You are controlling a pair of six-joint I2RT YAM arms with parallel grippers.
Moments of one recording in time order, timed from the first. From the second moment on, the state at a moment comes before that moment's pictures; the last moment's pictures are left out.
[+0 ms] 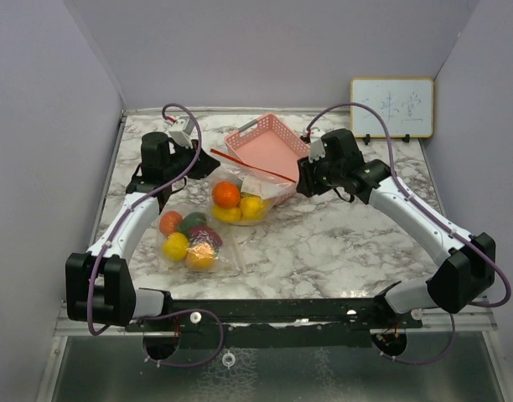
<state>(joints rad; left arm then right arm) -0.12 1.30 0.92 0.02 0.58 -0.33 0.54 1.41 1.23 -0.58 -0.14 0.07</state>
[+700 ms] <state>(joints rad) -0.09 1.42 1.25 -0.43 -0.19 -0.50 0.53 1.54 1.53 -0.64 -0.07 0.13</state>
